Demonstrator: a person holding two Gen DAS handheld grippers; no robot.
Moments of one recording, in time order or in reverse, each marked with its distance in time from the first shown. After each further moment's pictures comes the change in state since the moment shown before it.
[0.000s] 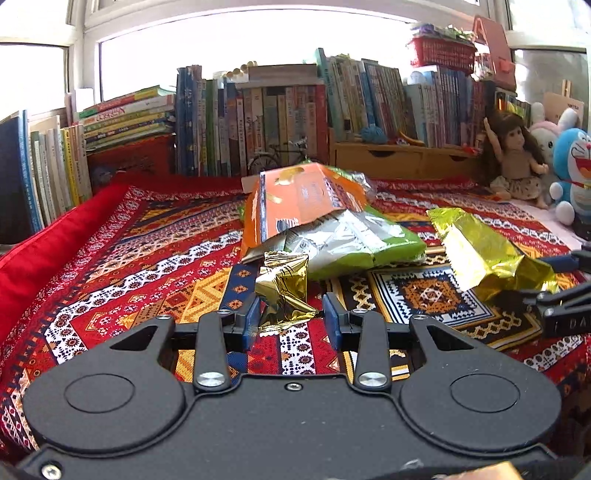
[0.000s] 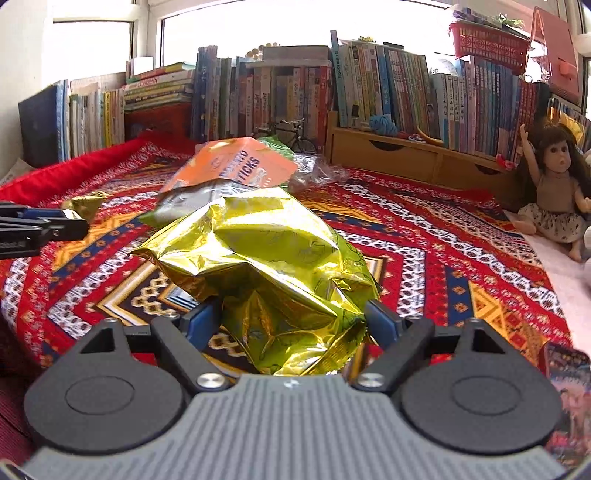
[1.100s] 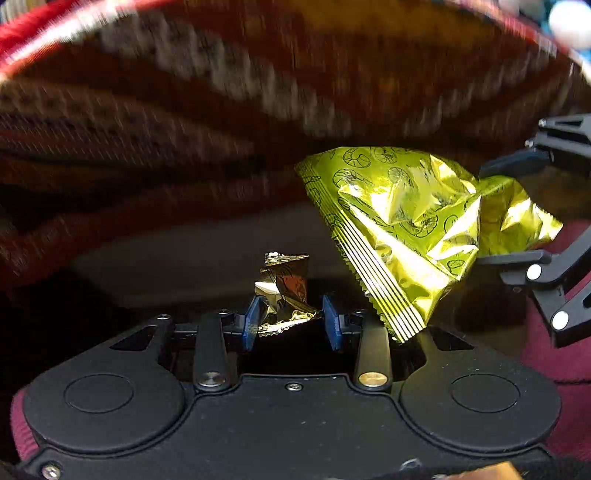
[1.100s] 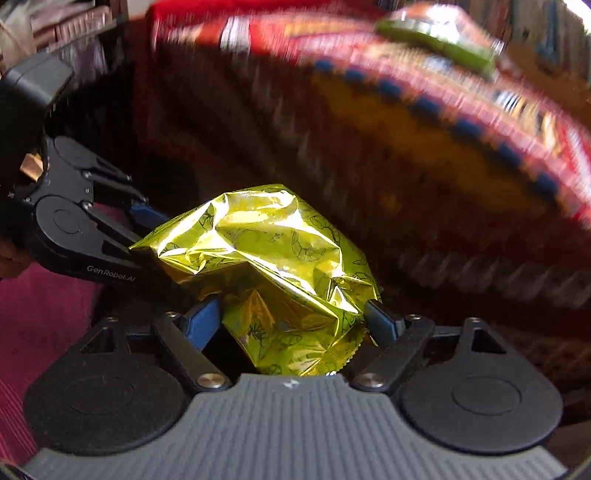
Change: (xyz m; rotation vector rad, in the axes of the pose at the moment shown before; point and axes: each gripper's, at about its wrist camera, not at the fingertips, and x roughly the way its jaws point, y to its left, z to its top) left arm -0.073 -0.053 -0.246 0.079 0.572 -0.103; right arm -0.082 0.109 -0.175 -0.302 0.364 0.361
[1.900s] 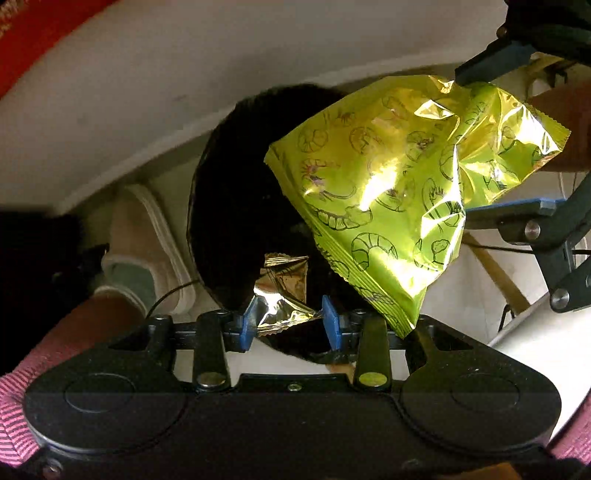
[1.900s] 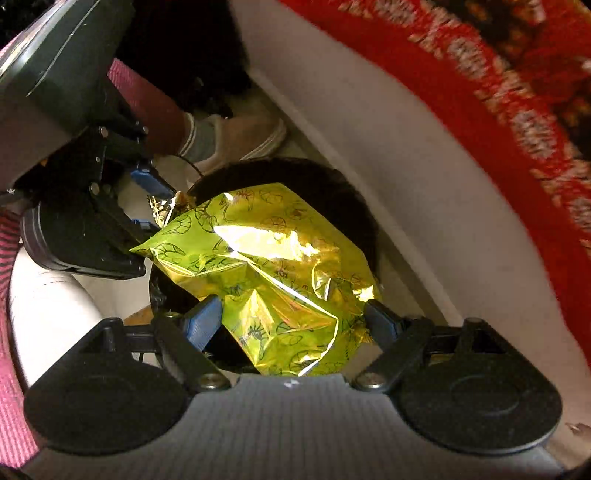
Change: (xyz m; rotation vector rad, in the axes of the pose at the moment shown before) left arm 0.160 -0.010 -0.062 0.171 0.556 -0.052; right arm 0.154 -0.004 -0.047 -0.097 0.430 0.198
